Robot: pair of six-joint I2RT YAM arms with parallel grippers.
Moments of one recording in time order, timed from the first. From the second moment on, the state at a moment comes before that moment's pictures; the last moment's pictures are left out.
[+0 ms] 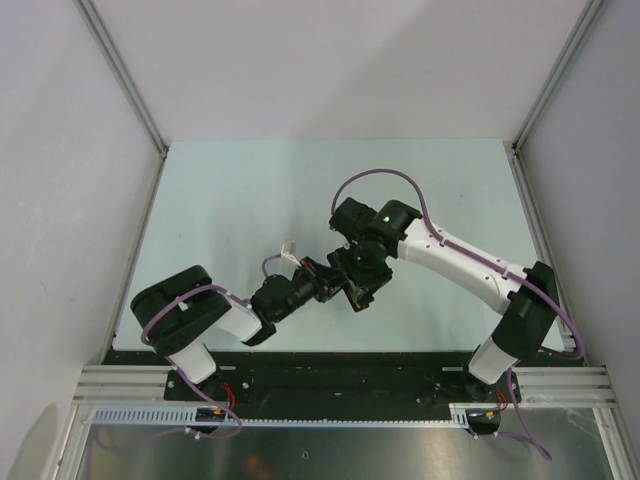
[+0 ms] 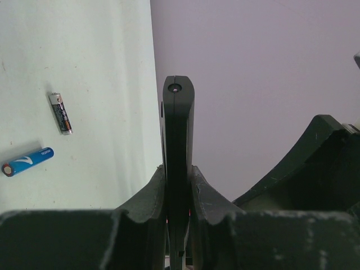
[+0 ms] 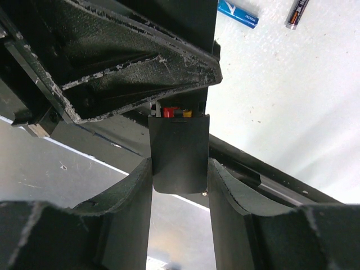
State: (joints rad) left arm -0.89 1.64 0.30 1.30 -0.02 -1.46; right arm 0.91 1.62 1.54 -1.24 -0.07 0.42
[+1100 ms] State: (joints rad) left arm -0.90 1.64 0.30 1.30 -0.03 -1.45; right arm 0.91 1.62 1.49 -1.19 -0.08 0.46
